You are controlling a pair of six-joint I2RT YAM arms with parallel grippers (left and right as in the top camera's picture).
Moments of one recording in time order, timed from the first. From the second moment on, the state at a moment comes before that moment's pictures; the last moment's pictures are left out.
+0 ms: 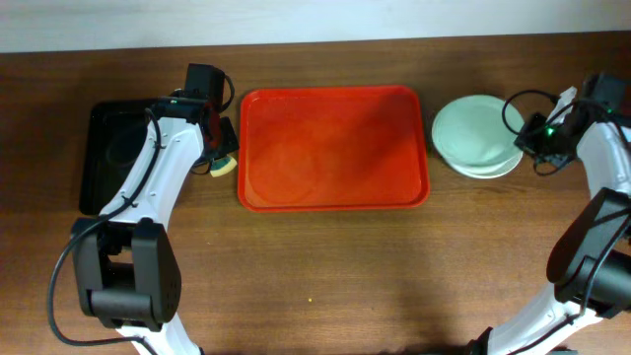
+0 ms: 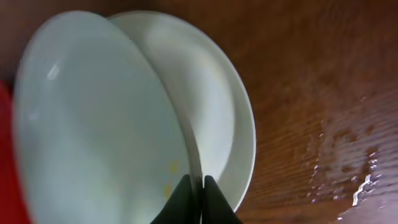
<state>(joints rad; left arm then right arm) -0.13 1.91 1.55 -0.91 -0.16 -0.45 -0.44 1.96 1.46 -0.70 -0.28 0.17</state>
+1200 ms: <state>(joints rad) 0.16 1.47 1.52 -1.06 0.14 -0.38 0.43 0.86 1.42 -1.32 0.20 0.51</state>
